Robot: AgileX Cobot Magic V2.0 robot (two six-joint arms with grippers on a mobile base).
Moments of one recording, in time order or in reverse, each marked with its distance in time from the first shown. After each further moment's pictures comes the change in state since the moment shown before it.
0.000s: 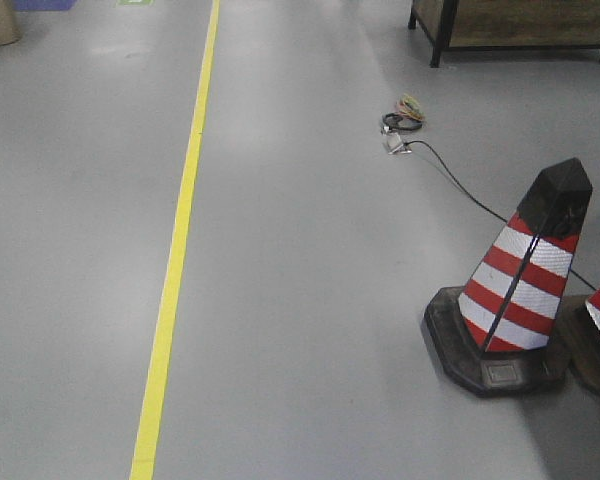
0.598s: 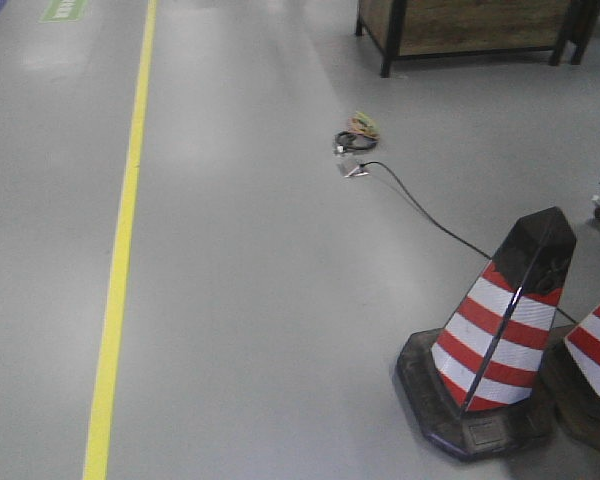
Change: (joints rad) left arm 0.000 0.000 0.000 0.000 0.000 0.000; right arm 0.000 0.000 0.000 0.000 0.000 0.000
